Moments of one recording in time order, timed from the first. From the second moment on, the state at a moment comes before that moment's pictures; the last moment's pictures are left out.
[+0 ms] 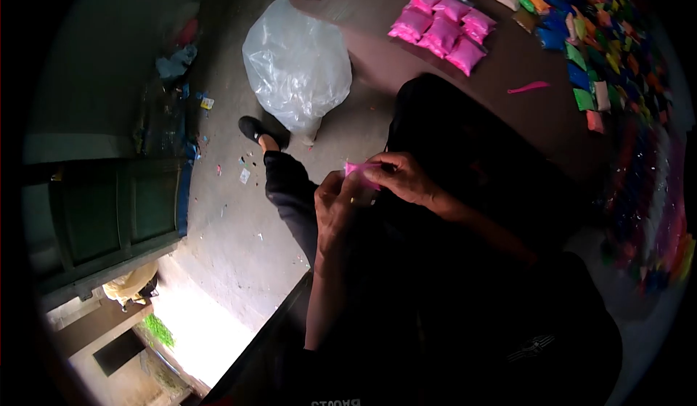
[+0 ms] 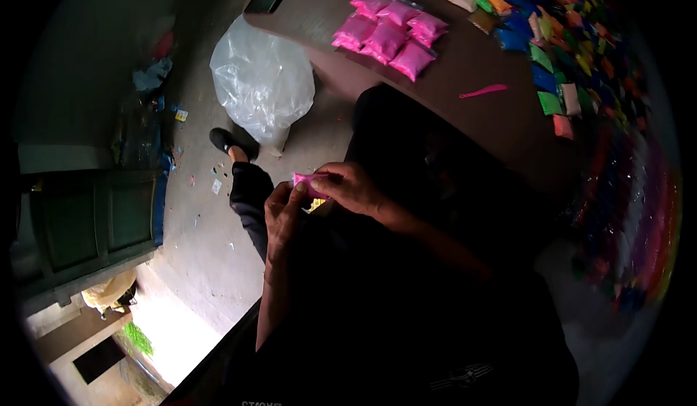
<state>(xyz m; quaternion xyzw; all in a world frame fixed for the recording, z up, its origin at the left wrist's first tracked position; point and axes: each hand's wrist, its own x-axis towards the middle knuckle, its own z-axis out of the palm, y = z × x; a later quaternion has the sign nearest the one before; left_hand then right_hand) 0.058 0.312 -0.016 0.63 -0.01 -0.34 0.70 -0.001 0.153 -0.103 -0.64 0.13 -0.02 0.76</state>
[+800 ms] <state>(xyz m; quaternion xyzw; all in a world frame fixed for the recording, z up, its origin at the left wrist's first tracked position) 0.065 0.280 -0.016 0.67 -0.09 -0.38 0.64 -0.027 0.112 -0.056 -0.61 0.14 0.00 0.78</state>
